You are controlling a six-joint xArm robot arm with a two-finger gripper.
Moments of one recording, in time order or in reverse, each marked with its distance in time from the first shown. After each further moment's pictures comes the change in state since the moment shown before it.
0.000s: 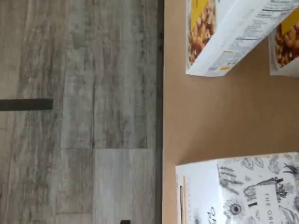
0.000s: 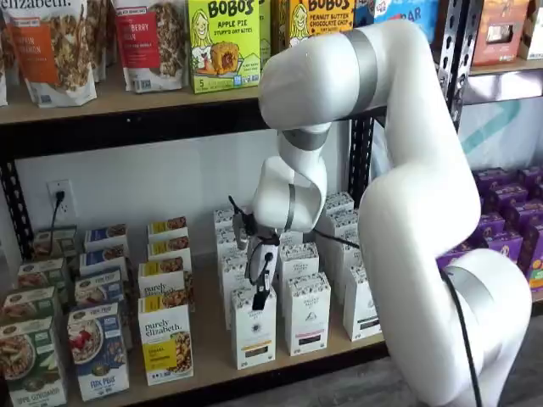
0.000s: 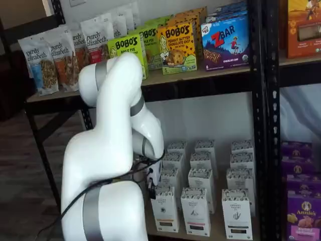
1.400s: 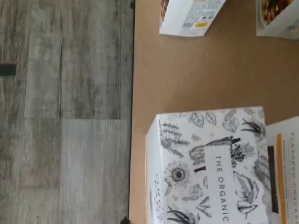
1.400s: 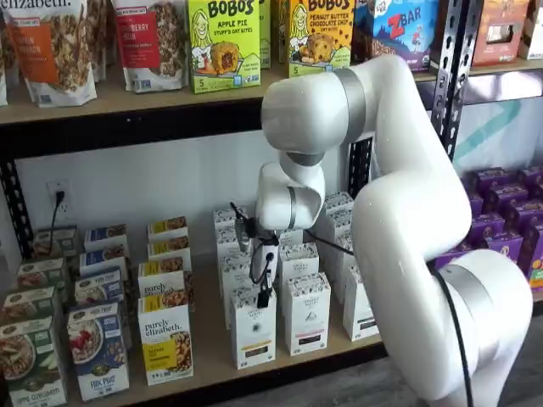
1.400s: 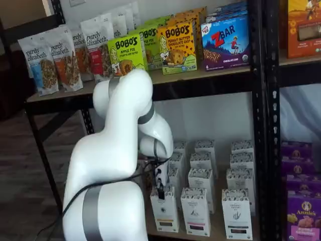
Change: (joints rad) arm -0.066 0.203 -0.267 -0.215 0.087 0.141
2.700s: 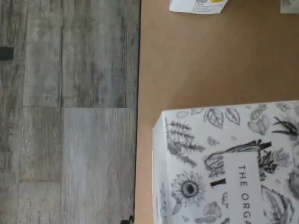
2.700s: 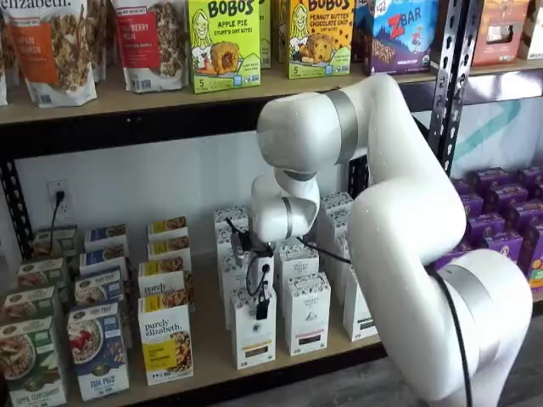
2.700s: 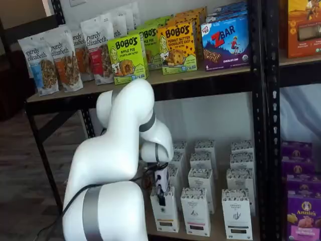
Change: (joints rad) arm 0.010 0.104 -0.107 -0.126 0.037 0.121
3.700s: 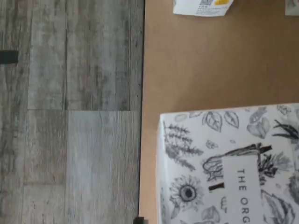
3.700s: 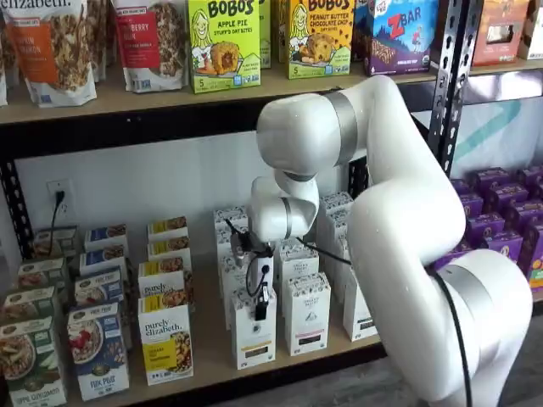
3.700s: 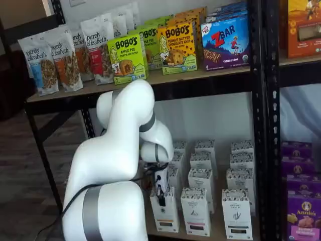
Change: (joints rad) arm 0.001 0.008 -0.013 0.019 0.019 -0.016
